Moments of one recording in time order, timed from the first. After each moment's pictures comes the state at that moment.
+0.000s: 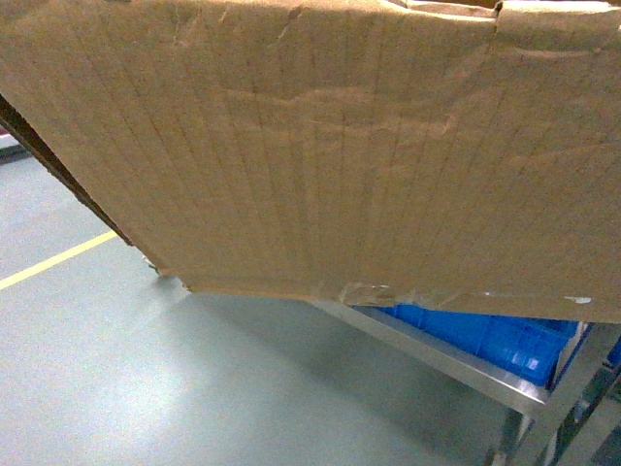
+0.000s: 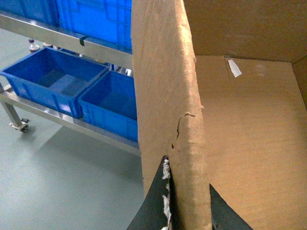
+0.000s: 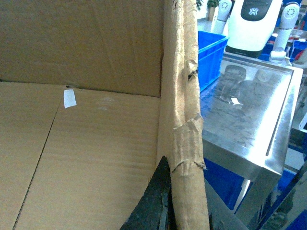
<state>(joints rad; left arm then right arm) -0.33 1.25 0.91 0.10 -0.09 -0.18 0.14 1.24 0.80 0.37 0.11 0.00</state>
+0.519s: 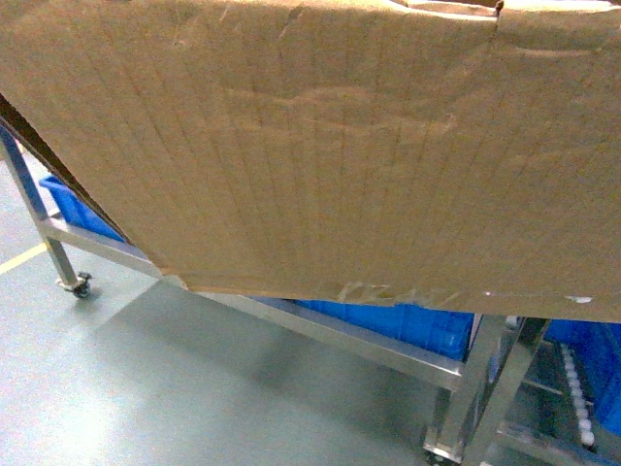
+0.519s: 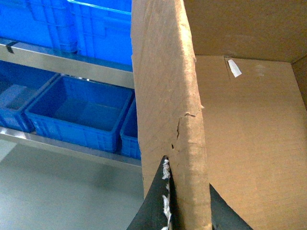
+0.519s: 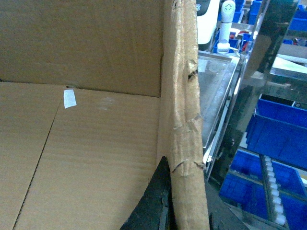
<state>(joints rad) -0.33 1.25 0.91 0.10 -0.09 -0.18 0.14 1.24 0.80 0.37 0.11 0.00</state>
